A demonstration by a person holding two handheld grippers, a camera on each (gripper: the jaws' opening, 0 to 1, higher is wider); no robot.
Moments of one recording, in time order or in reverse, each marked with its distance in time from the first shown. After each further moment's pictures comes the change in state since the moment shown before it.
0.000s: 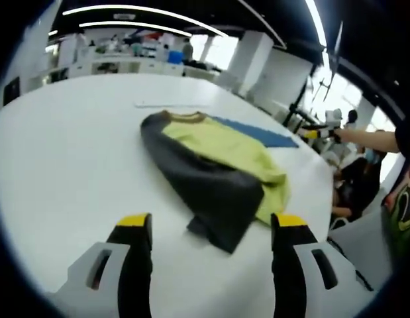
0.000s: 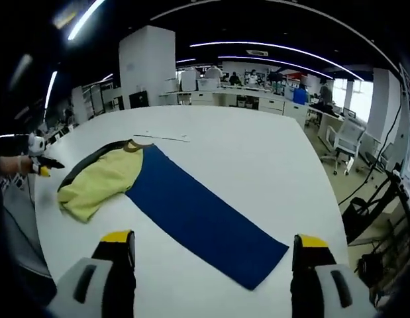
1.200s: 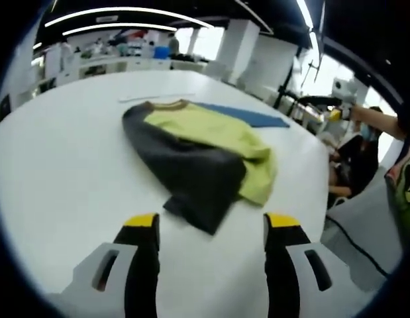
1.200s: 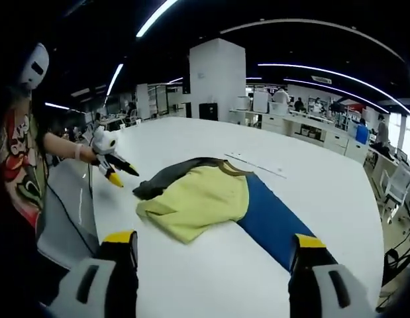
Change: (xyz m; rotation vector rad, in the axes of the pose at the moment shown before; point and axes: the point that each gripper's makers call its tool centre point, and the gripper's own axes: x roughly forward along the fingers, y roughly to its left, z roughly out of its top) left arm 0.003 -0.020 -0.030 0.097 0.057 -0.015; right arm -0.051 0.207 0.049 -0.222 -0.094 0.365
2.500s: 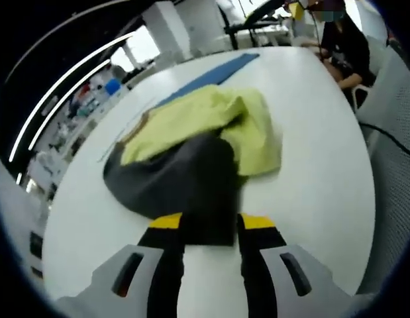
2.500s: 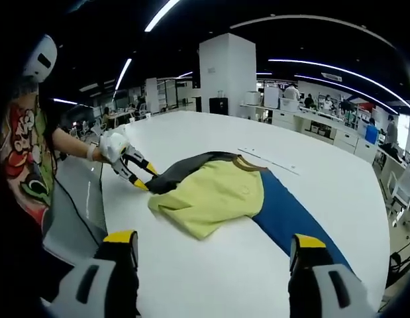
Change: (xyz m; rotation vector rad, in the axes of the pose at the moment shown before) left arm 0.039 0.001 -0.003 0.673 0.171 0.133; right arm 0.004 0.007 -0.012 -0.010 0.031 0.047
